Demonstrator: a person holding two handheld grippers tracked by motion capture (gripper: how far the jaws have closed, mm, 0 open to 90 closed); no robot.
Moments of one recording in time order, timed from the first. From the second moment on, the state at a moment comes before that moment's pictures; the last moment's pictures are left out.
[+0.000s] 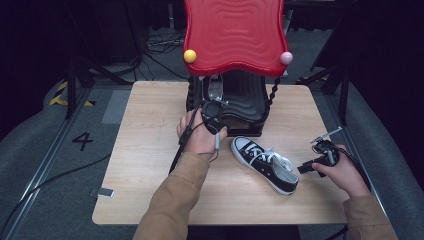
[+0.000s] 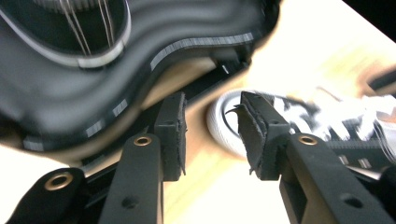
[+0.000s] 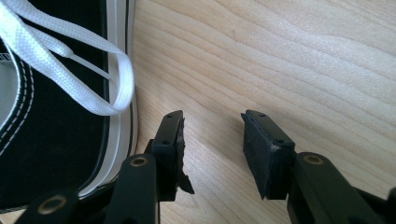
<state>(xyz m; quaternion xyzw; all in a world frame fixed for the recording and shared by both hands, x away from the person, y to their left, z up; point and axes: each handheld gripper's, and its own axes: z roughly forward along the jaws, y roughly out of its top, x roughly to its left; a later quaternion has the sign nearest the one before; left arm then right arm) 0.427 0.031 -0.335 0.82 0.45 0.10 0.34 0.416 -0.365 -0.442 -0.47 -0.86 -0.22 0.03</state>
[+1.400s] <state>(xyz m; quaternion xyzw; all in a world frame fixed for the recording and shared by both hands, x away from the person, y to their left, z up) 0.376 0.132 -0.386 0.84 0.44 -0.01 0.30 0.366 -0.290 -0.382 -0.39 -0.87 -0.31 0.05</state>
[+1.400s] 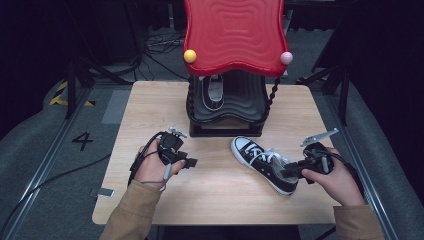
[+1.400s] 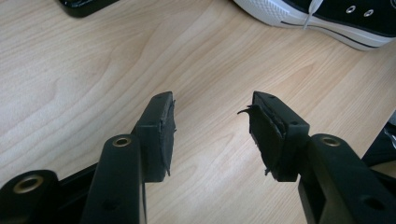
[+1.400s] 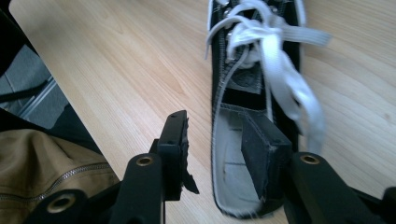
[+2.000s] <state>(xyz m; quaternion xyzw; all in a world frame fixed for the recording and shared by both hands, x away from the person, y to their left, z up) 0.367 0.152 -0.398 0.83 0.47 0.00 0.29 0.383 -0.240 -0.427 -0.40 -0.90 -0.19 0.06</state>
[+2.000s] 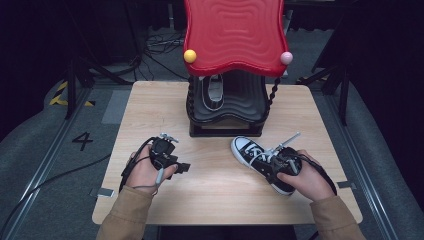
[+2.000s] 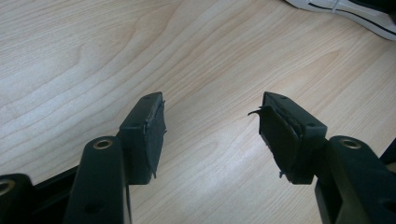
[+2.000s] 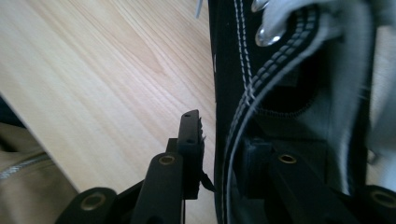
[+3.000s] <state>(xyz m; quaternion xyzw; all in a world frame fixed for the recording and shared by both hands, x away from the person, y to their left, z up) 0.348 0.182 -0.407 0.81 0.51 0.00 0.29 0.403 -0.209 -0.441 -0.38 -0.90 -0.21 -0.01</state>
